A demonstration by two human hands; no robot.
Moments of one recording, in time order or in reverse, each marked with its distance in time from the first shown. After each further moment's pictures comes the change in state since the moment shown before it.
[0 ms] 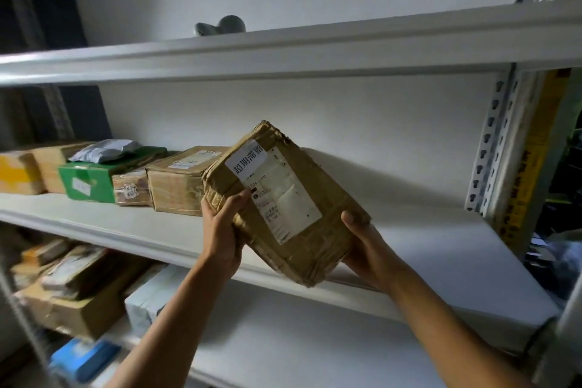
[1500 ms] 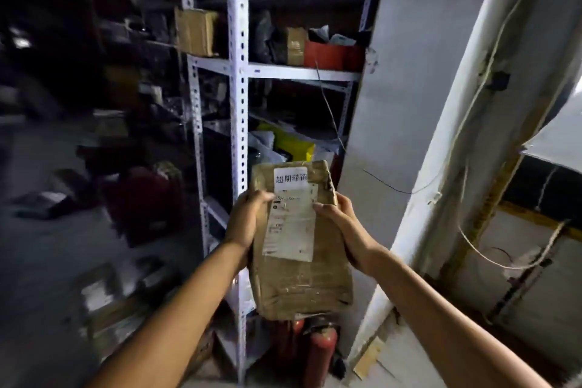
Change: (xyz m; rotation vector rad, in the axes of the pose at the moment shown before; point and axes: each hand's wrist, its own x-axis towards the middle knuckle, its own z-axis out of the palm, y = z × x) left_hand -0.471 0.302 -0.228 0.666 1.845 0.643; right_hand -0.045 0.232 0.639 0.062 -1.693 0.506
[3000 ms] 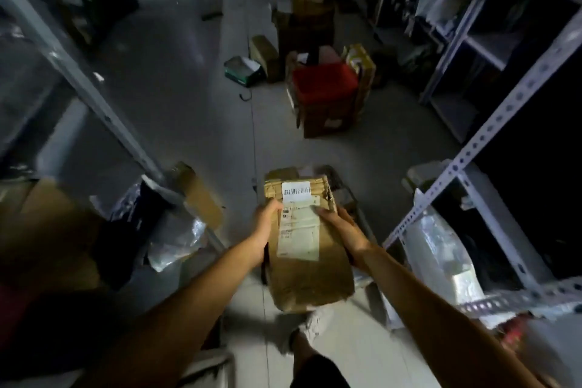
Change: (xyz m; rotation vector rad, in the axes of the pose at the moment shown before) left_hand 0.136 -0.099 -0.524 -0.013 0.715 -0.657; right_hand 0.313 0.293 0.463 -0.034 -0.534 0.713
